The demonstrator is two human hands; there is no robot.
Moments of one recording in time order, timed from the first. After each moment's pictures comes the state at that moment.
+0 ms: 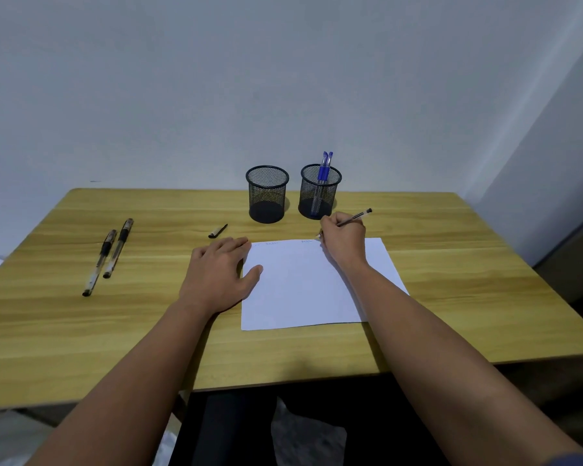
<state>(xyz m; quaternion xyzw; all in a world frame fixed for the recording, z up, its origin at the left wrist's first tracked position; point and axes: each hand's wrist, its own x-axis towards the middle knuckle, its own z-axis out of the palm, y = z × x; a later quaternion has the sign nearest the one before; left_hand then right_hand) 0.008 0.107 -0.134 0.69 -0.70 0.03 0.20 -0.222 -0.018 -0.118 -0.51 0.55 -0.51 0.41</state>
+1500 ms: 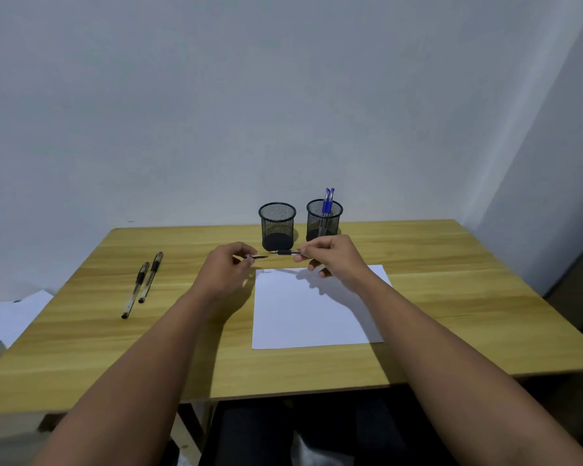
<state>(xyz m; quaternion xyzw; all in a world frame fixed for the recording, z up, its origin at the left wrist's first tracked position) 0.020 0.096 -0.071 0.66 -0.58 -0.22 0.42 -0.228 0.030 -0.054 -0.63 0.43 -0.37 0.53</state>
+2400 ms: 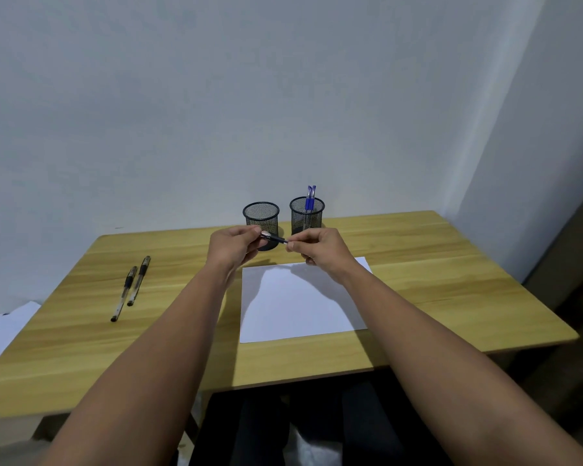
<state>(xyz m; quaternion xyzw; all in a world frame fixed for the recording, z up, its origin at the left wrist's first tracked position) -0.038 0.085 -0.027 0.57 -0.35 -0.45 0.59 -0.234 0.034 -0.050 -0.61 0.41 -0.41 0.53</state>
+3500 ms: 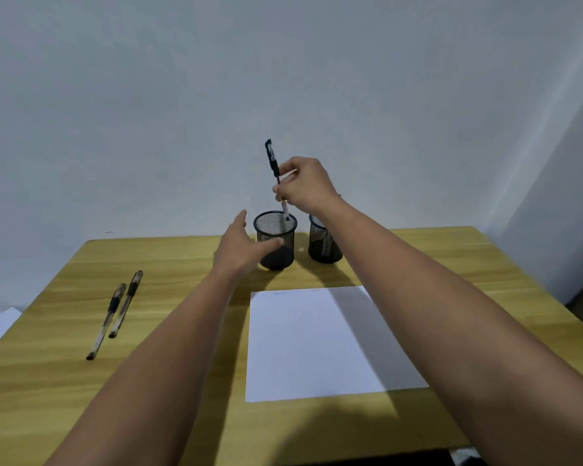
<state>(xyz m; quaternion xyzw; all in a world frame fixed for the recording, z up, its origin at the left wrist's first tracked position) 0.006 -0.006 -0.053 0.72 -0.50 -0.26 0.41 -0.137 -0.082 0.043 -0.73 0.46 -0.38 0.34</state>
